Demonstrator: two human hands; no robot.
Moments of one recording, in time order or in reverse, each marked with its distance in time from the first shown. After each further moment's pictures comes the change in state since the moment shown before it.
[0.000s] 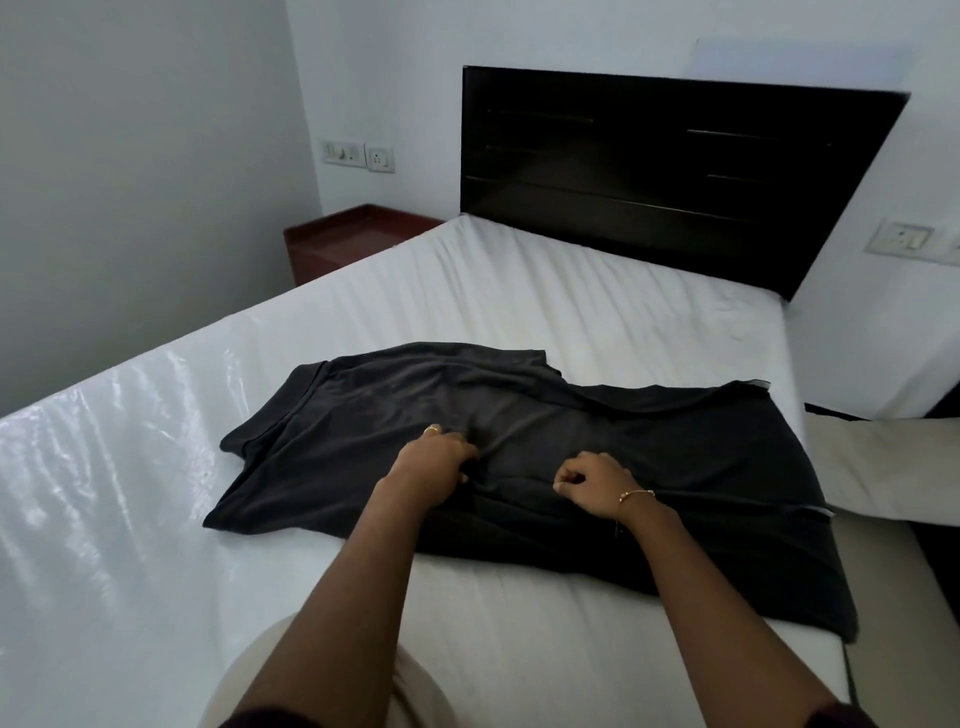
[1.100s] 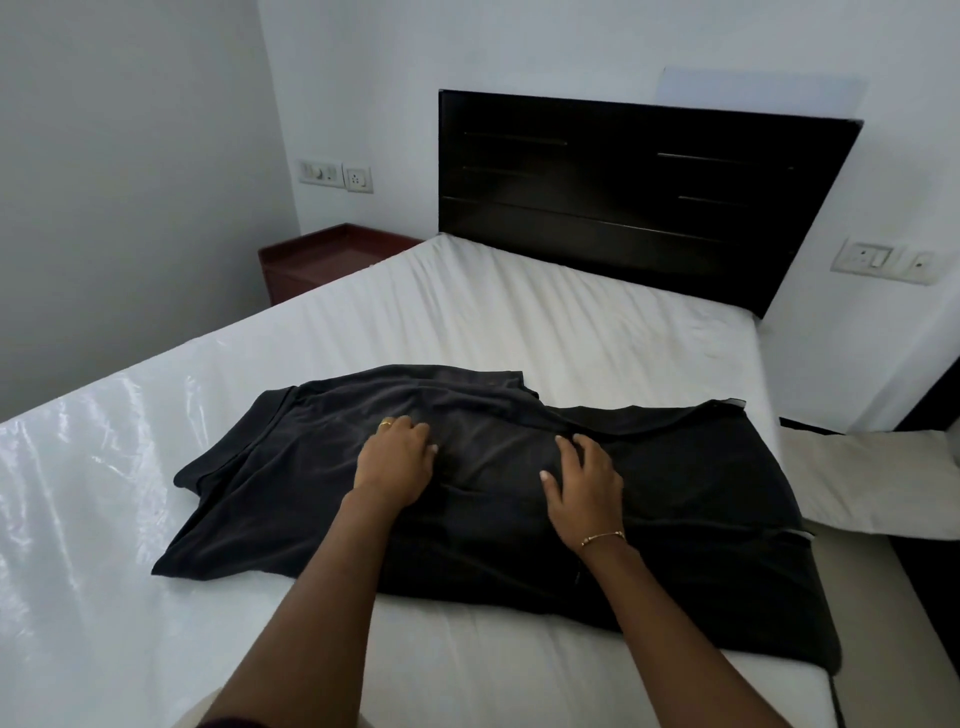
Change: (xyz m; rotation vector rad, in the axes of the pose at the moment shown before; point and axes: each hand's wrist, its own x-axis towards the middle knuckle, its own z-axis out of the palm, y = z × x) left_hand 0.010 0.000 -0.018 -0.123 0.396 -0.192; right_hand 0.005 0.003 0.034 -0.090 0.629 -0.031
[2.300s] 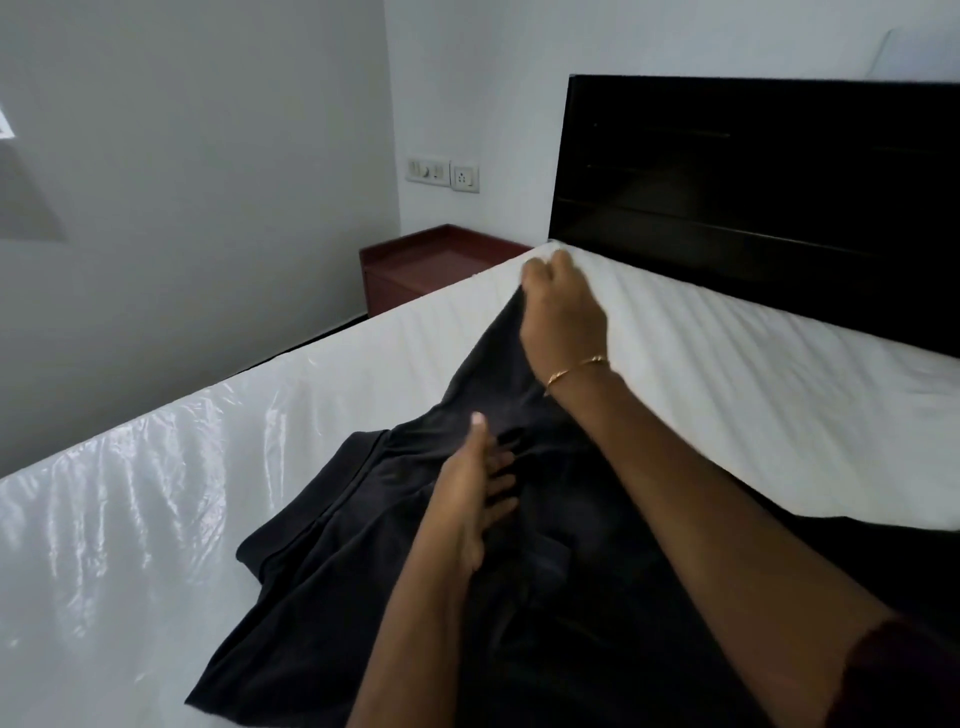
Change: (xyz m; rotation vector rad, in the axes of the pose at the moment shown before) left_hand 0.040 -0.001 -0.052 -1.650 -0.070 -0.865; right_hand 0.251 -0.287 -0.064 0.074 0.378 -0.371
